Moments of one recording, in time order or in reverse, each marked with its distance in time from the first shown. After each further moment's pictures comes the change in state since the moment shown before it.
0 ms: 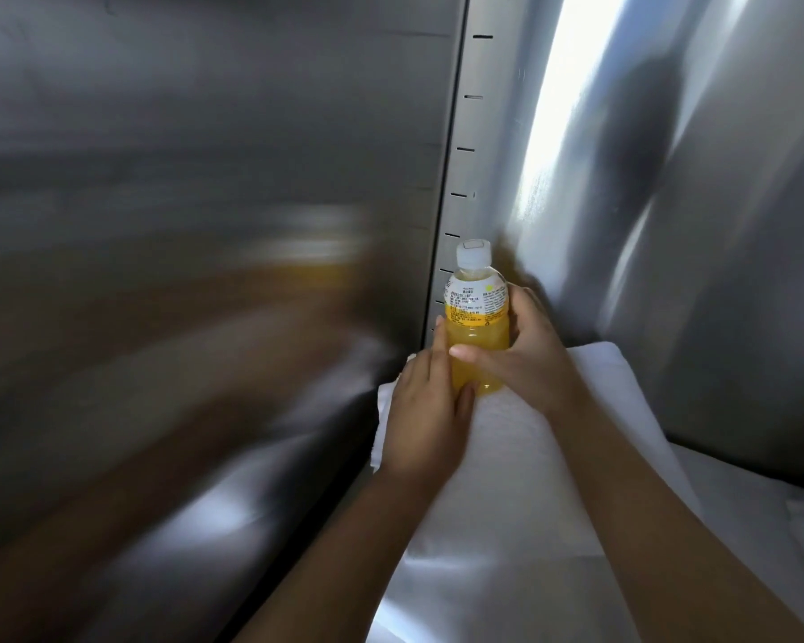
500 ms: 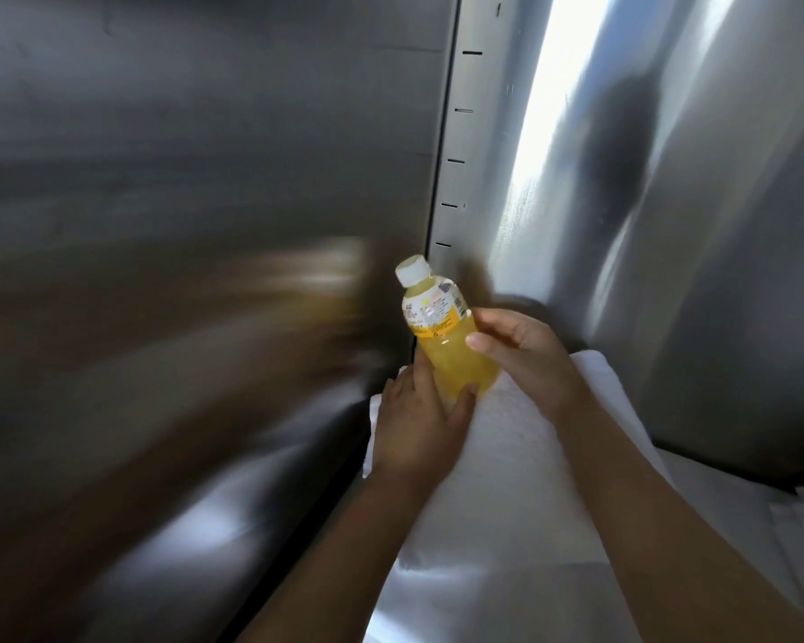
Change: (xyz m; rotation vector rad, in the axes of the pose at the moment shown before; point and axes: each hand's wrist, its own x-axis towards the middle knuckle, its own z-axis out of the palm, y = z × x) left_hand 0.005 0.000 0.001 0.024 -0.104 -0.217; right_hand 0.004 0.001 -0.014 0.225 -0.153 0.040
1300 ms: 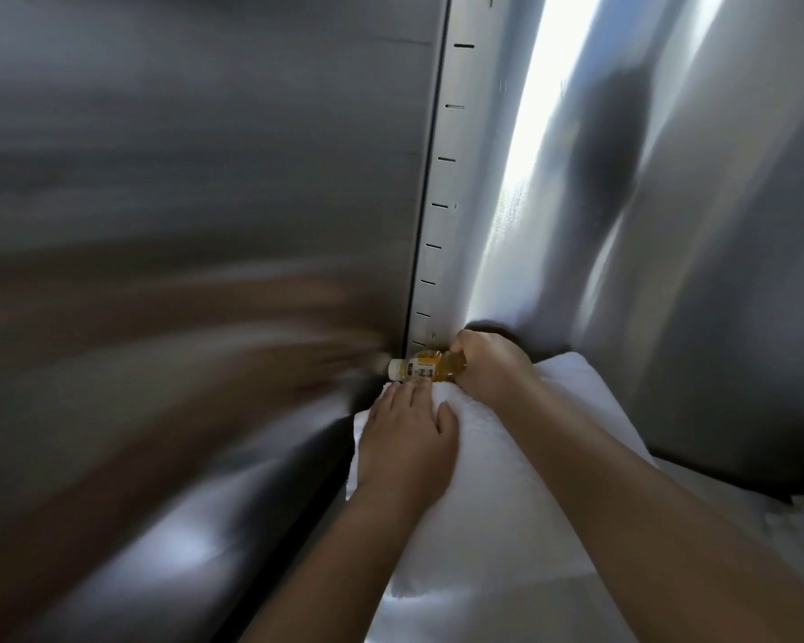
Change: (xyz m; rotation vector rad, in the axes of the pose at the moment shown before) left_hand 0.002 -0.014 0.014 0.281 -0.114 0.040; right_hand 0.030 0.007 0.019 -1.201 -0.116 0.353
